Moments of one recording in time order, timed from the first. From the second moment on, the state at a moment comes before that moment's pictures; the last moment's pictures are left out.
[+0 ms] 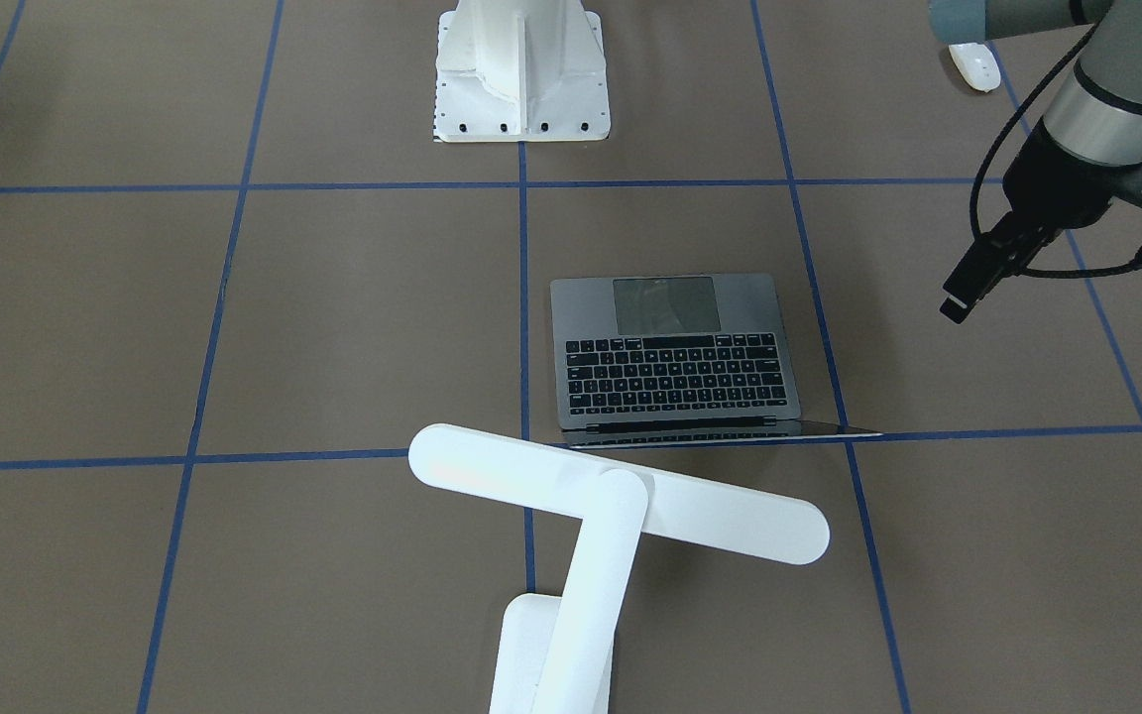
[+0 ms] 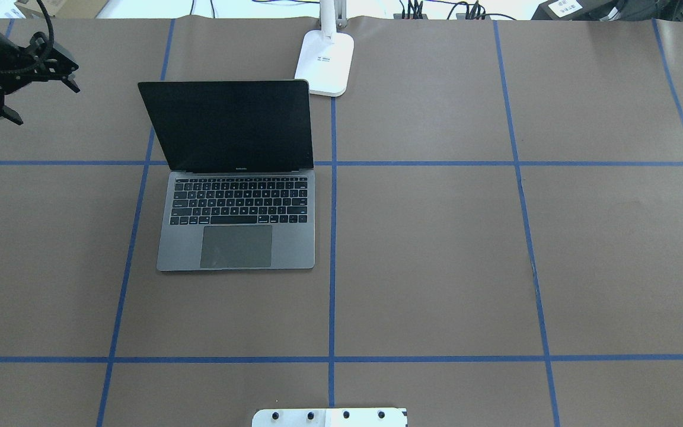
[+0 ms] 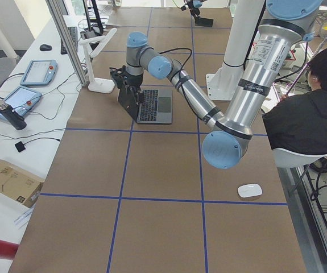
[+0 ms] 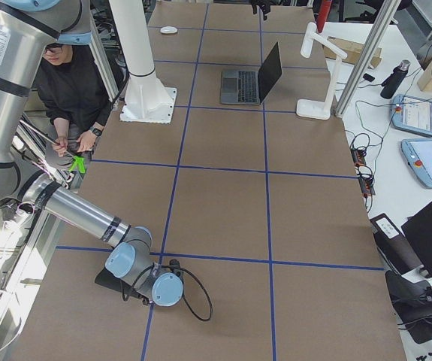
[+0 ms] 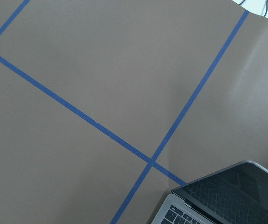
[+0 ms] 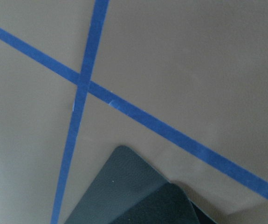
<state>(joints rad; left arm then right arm) -1.09 -1.94 -2.00 -1.38 -2.11 -1.33 1.39 -1.95 1.38 -1.69 2.60 -0.89</state>
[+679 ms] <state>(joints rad) -1.09 -1.94 -2.00 -1.38 -2.11 -1.33 1.39 -1.95 1.37 -1.69 2.60 -0.89</state>
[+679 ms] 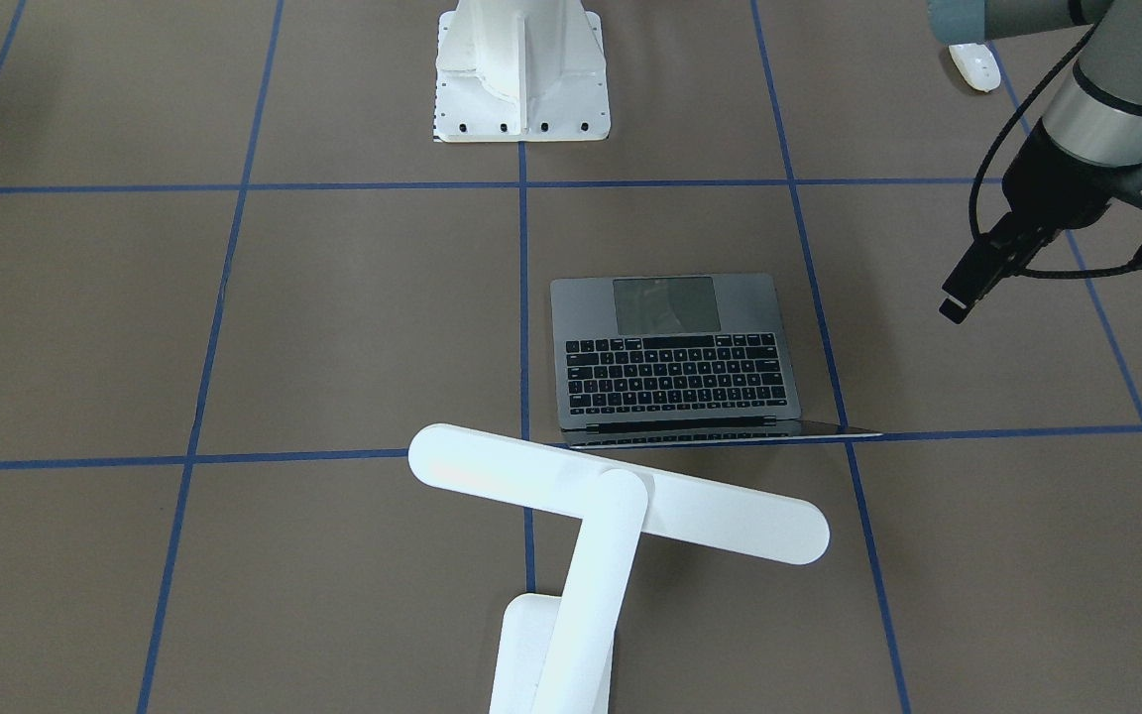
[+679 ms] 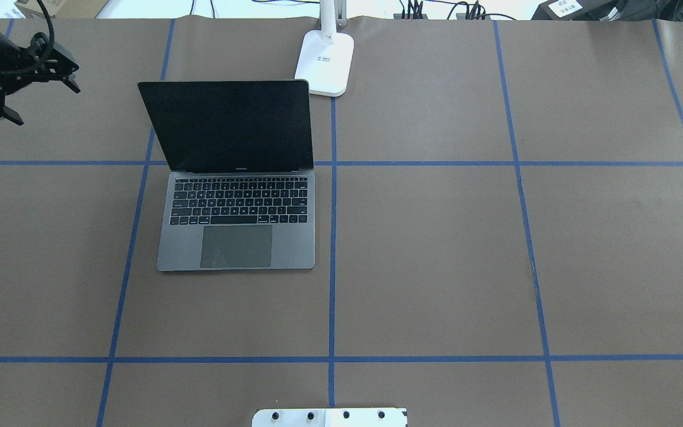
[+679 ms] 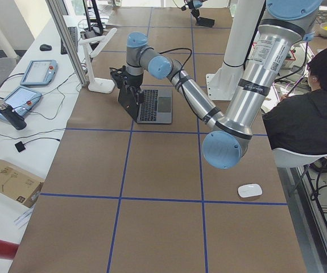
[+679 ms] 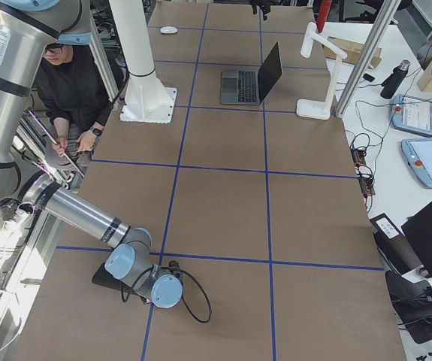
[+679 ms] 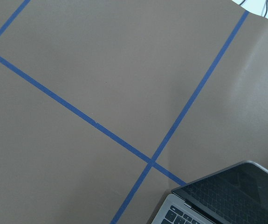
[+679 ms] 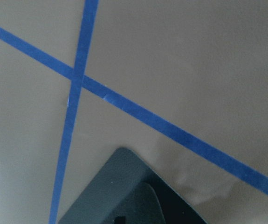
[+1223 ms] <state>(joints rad) -1.09 -1.94 -1.99 -1.38 -2.11 -1.33 1.39 -1.95 1.42 -1.72 2.70 -0.88</state>
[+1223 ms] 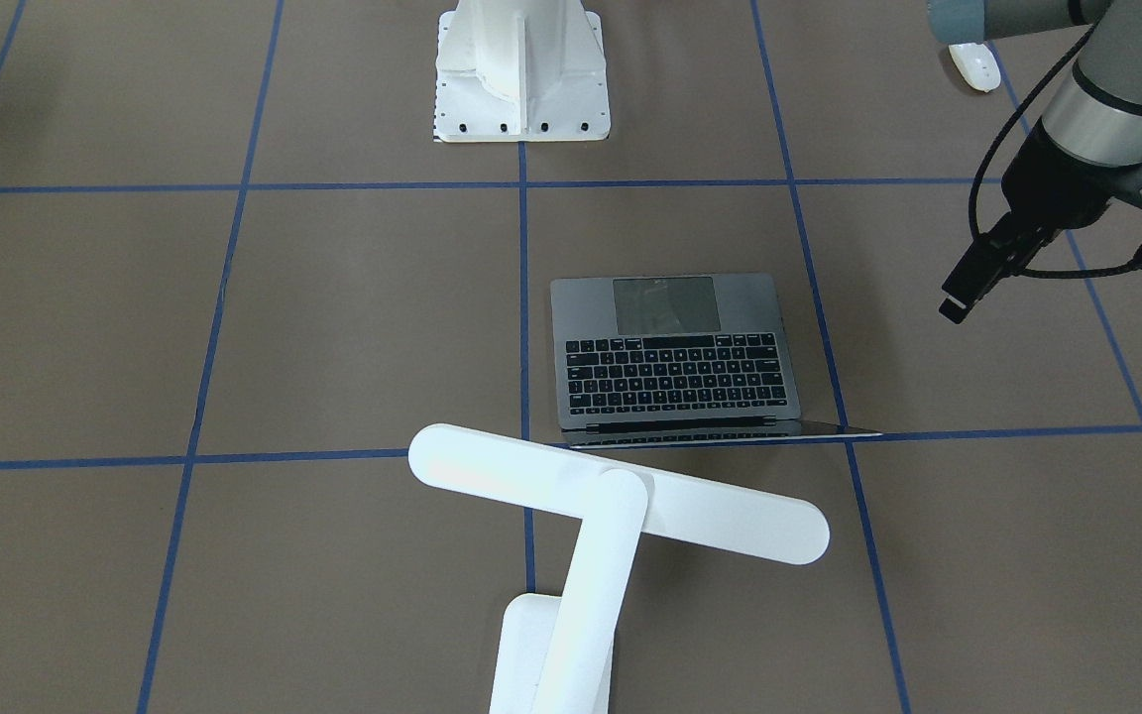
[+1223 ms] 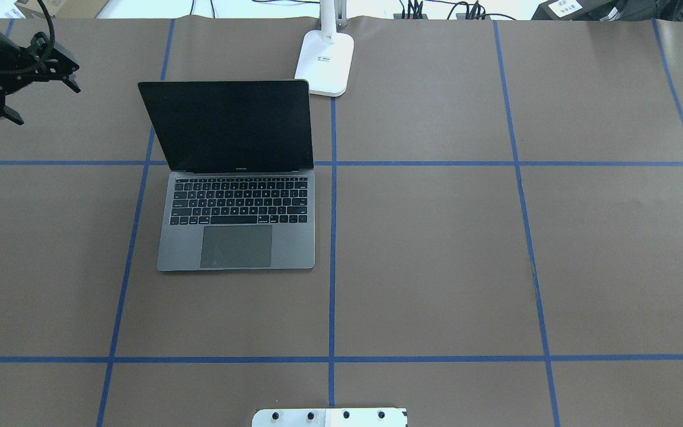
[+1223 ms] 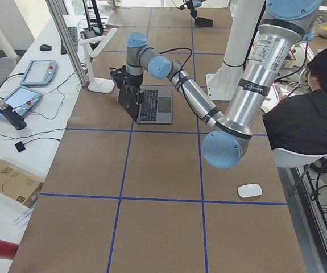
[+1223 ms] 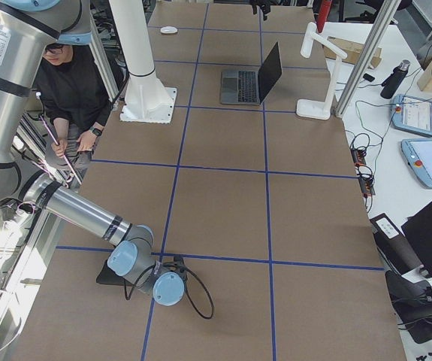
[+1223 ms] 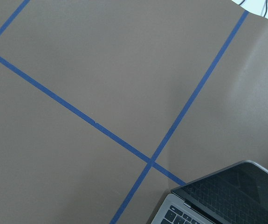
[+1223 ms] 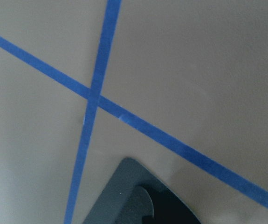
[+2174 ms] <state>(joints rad) -1.09 -1.94 -1.98 -1.38 -2.11 -1.33 1.39 -1.65 1.89 -2.40 2.66 -0.75</state>
